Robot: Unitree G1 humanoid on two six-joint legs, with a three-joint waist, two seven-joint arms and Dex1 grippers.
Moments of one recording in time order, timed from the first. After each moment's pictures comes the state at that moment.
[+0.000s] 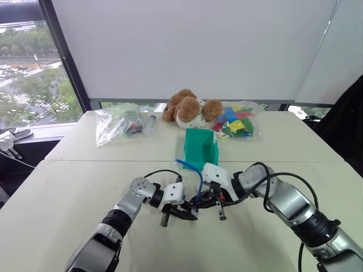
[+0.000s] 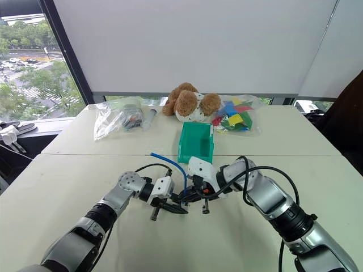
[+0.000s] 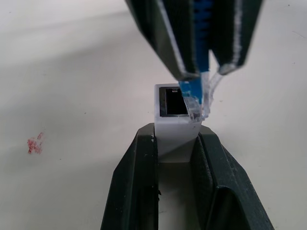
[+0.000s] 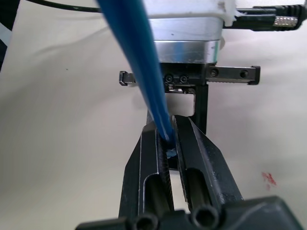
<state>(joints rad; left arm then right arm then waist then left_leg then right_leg) -0.75 0.26 -0.34 0.75 -0.03 -0.31 -1.41 -0.66 -0.71 0.42 -0.21 0.20 0.55 1.17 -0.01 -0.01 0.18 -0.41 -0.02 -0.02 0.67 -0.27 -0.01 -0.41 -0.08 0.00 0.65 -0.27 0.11</state>
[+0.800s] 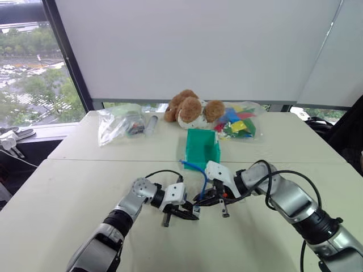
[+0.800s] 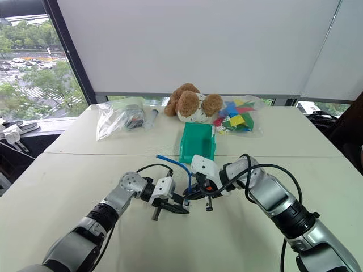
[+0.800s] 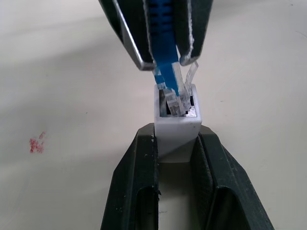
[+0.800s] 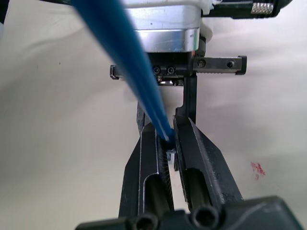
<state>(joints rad) -0.75 0.25 -0.34 0.77 -0.02 -0.32 -1.39 -0.67 -0.73 0.41 -0.19 0.19 0.56 1.20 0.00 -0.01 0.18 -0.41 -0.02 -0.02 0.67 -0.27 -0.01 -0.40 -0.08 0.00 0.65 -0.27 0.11</state>
